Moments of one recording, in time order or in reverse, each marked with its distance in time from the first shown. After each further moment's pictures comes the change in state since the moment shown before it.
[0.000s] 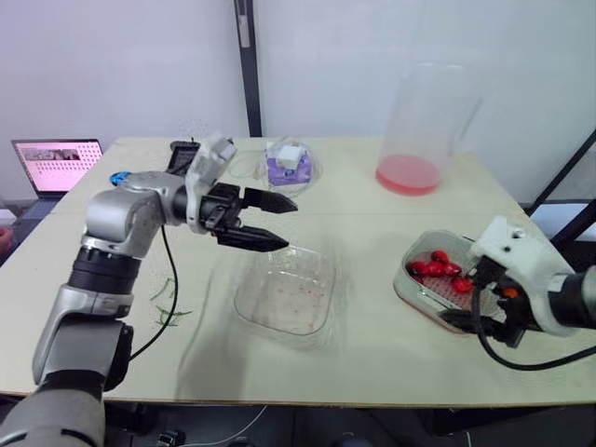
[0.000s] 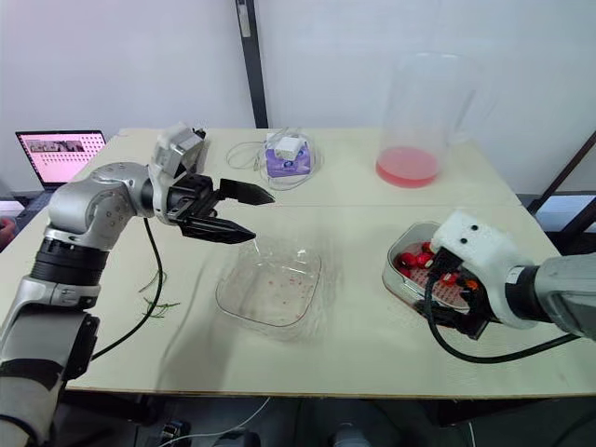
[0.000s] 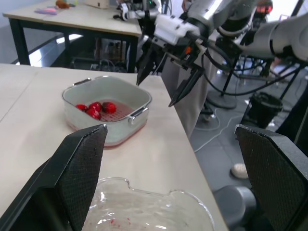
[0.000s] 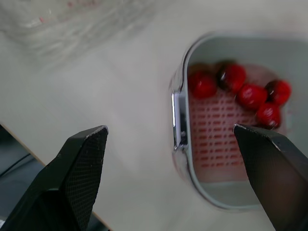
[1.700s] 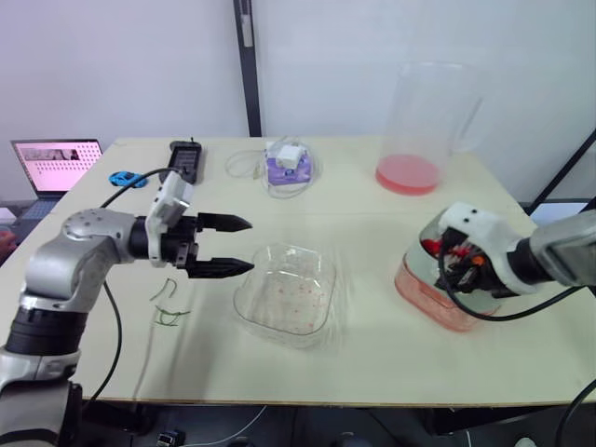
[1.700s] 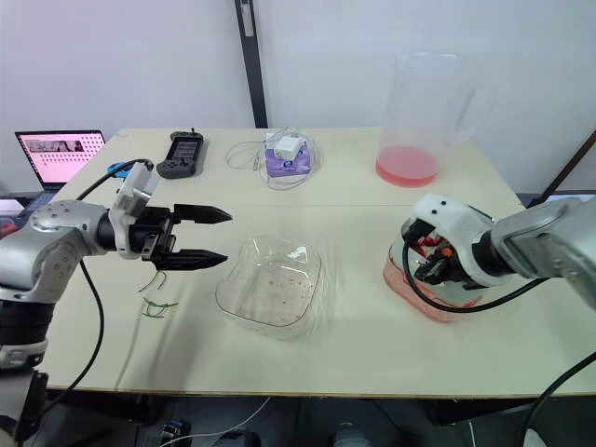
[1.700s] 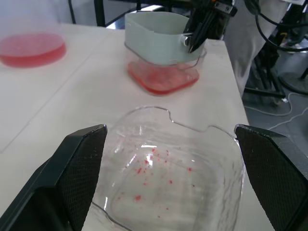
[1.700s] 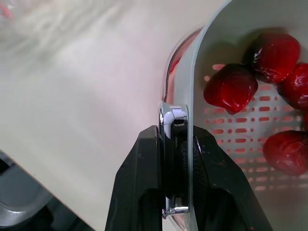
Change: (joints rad) left arm 0.319 0.152 0.138 -0.216 0.014 -0.101 0.181; right arm -0.470 -0.015 0.485 0.282 -0.209 0.000 0.196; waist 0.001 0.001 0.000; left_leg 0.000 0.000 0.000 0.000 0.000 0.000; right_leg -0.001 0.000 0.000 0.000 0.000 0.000
